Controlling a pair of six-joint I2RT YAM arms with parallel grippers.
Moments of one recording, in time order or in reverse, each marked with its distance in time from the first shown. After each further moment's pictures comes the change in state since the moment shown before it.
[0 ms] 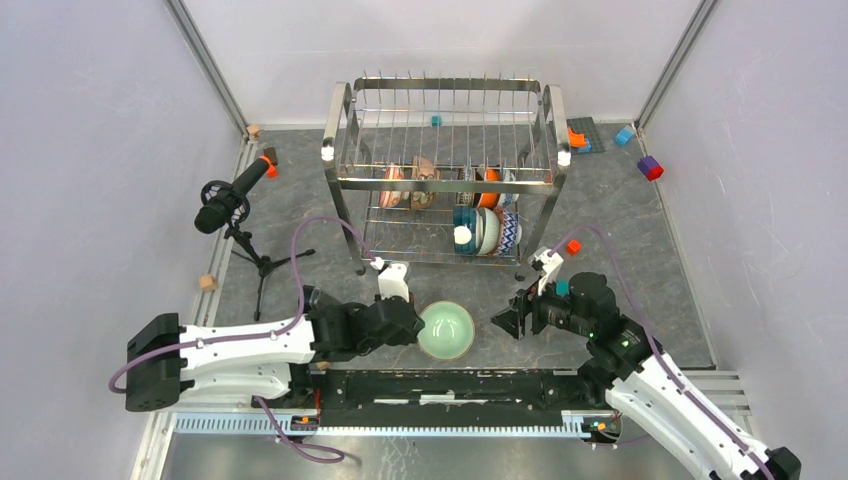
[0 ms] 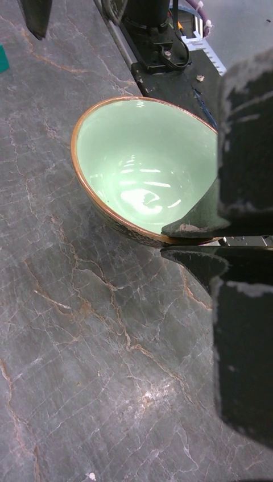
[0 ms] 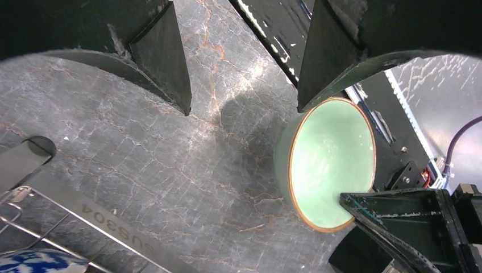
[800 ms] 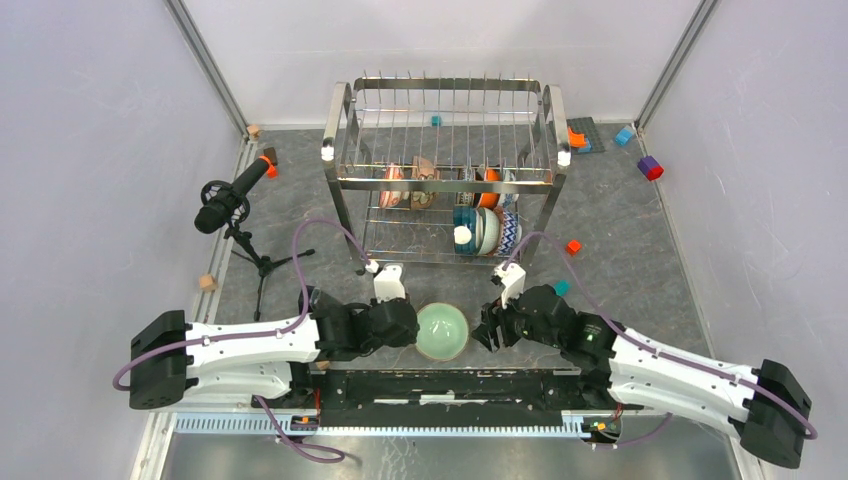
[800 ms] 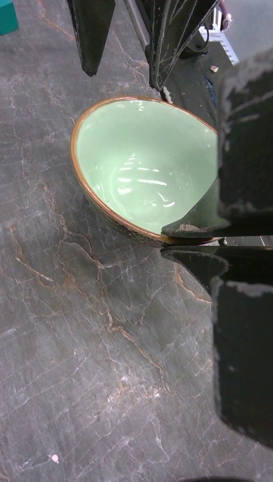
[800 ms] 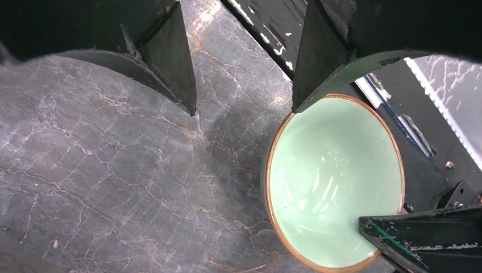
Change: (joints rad) left arm 0.000 0.042 0.015 -0.071 -0.023 -0.105; right arm 0.425 0.294 0.002 0.158 0.396 0.125
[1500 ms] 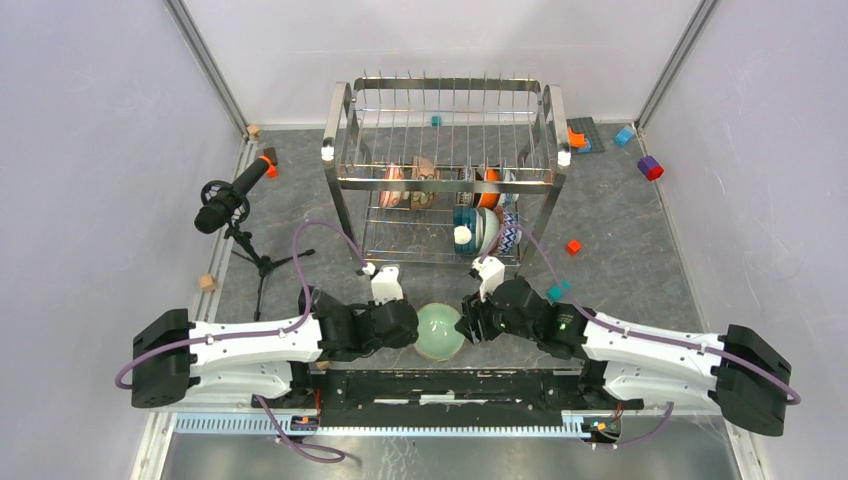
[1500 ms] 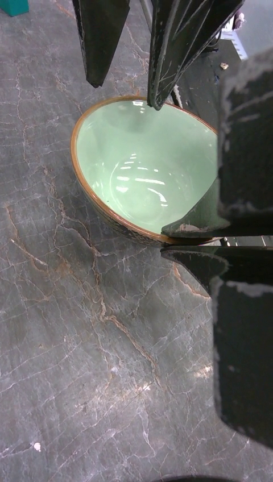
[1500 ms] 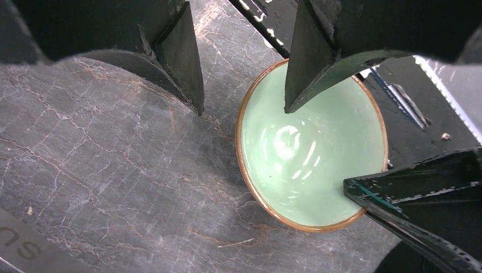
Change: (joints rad) left arm -0.002 0.017 0.000 -0.038 -0.018 -0.075; right arm 0.078 0.260 0.117 0.105 0.089 0.056
